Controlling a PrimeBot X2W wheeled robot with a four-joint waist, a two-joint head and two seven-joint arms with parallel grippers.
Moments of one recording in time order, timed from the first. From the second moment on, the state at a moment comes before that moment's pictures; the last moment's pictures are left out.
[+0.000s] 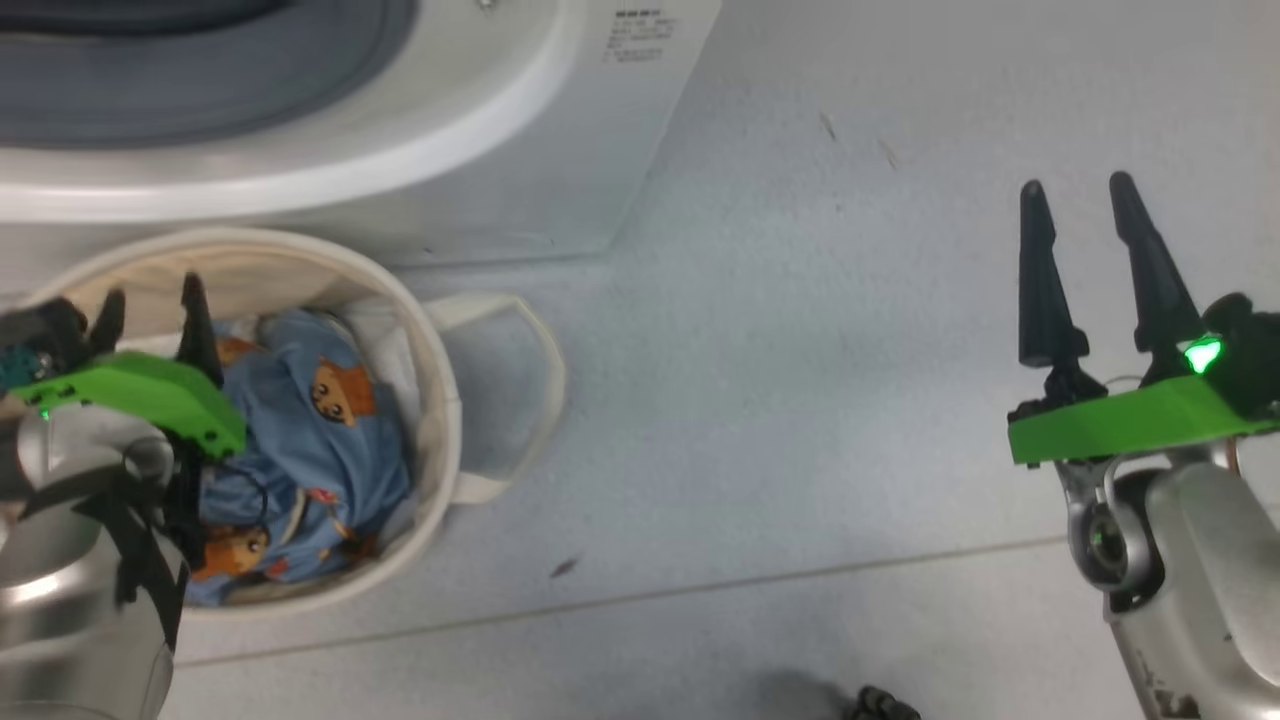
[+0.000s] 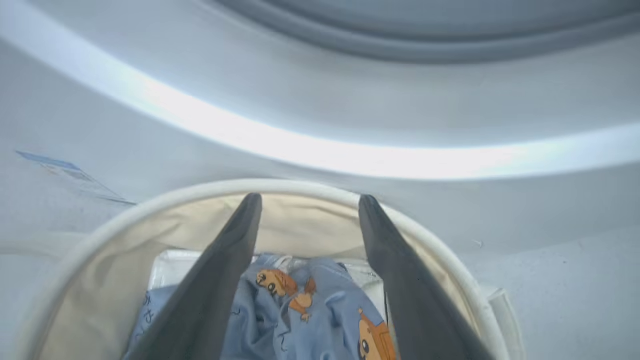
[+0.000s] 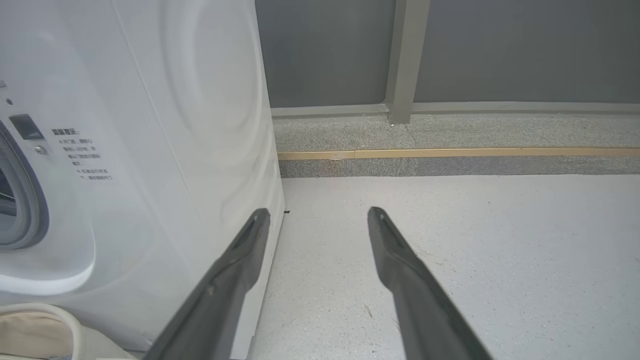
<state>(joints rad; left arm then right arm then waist) -0.88 0.27 -0.18 1.18 -0.50 -0.04 -0.25 -0.41 -0.26 0.18 0.09 0.40 0.13 -0.25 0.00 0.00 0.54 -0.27</state>
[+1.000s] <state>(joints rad) -0.19 0.31 -0.02 0.44 -0.44 -0.05 -0.17 -0.16 -0.22 0.29 0.27 0.39 0.13 -0.25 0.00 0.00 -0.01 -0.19</state>
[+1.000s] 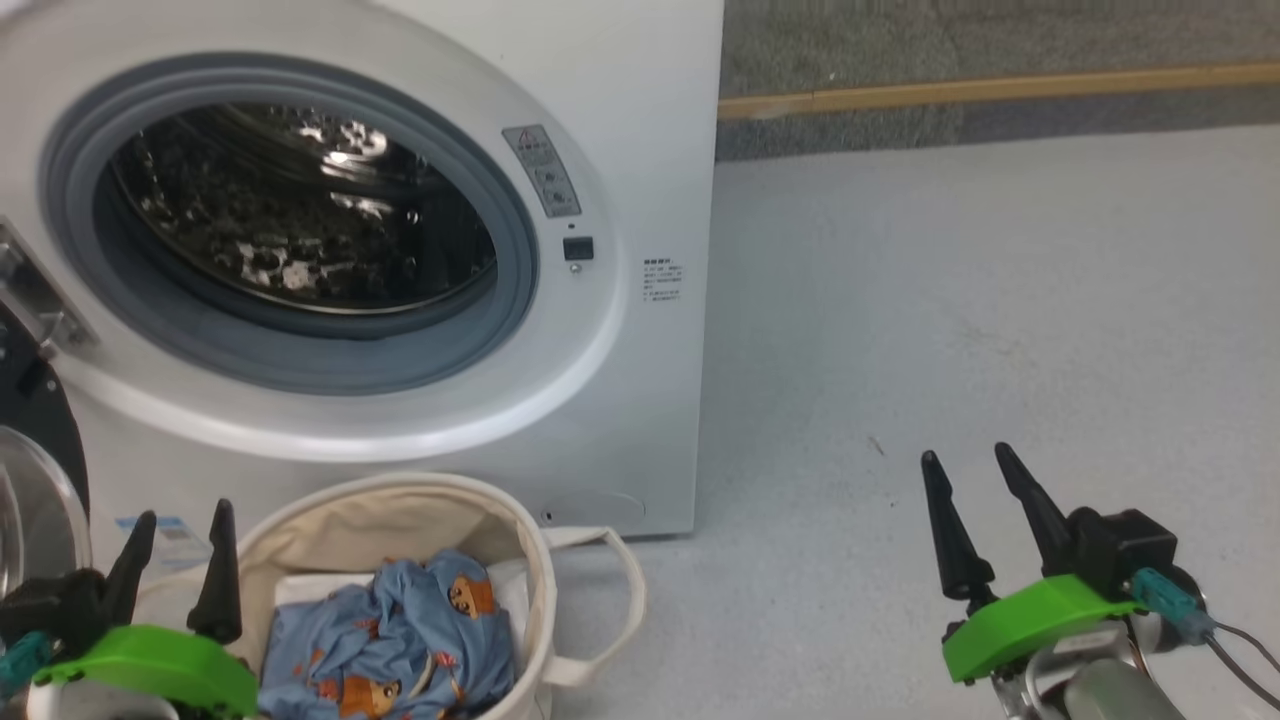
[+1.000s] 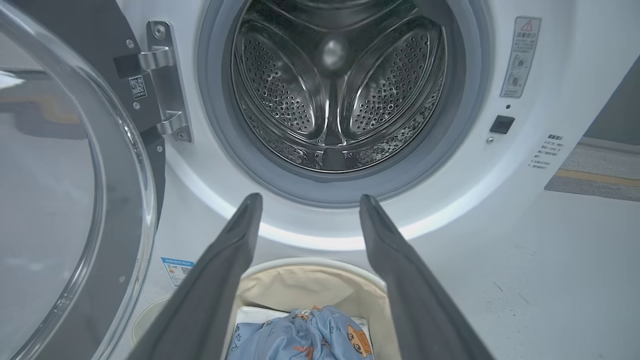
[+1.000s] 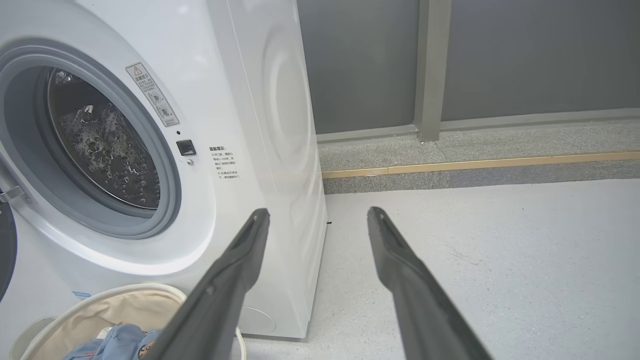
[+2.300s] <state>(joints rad) -0.06 0.34 -0.02 0.29 -0.50 -0.05 -0.13 -0.16 -0.24 0.26 0.27 0.38 0.13 -0.25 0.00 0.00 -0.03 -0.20</state>
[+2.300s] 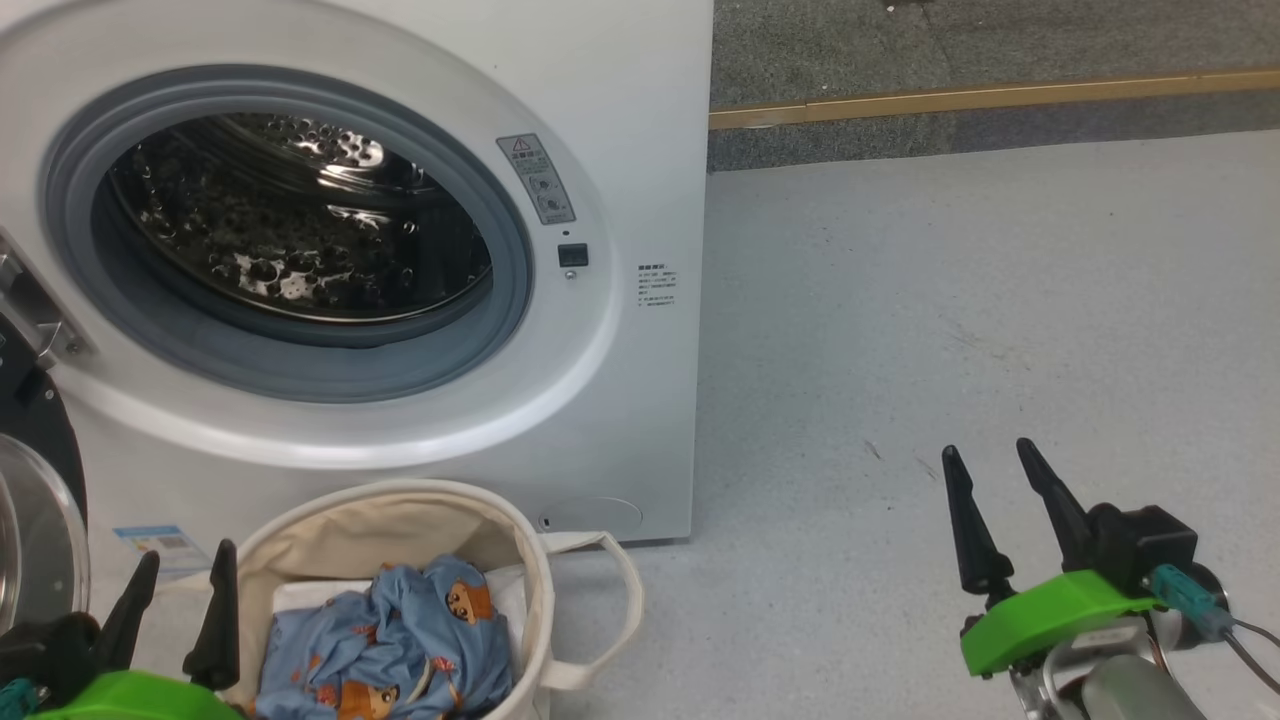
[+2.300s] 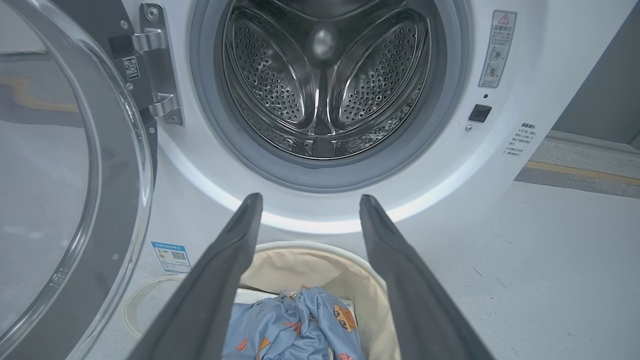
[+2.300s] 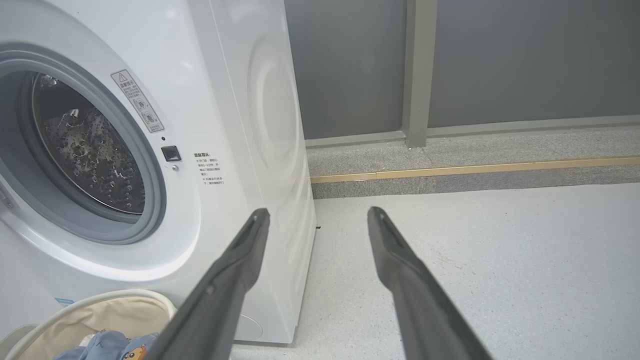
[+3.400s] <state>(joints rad) -0.06 0.36 -0.01 0.30 -0.51 -0.01 -0.16 -0.16 -0.24 0.25 0.27 0.38 0.13 -0.25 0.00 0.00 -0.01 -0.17</state>
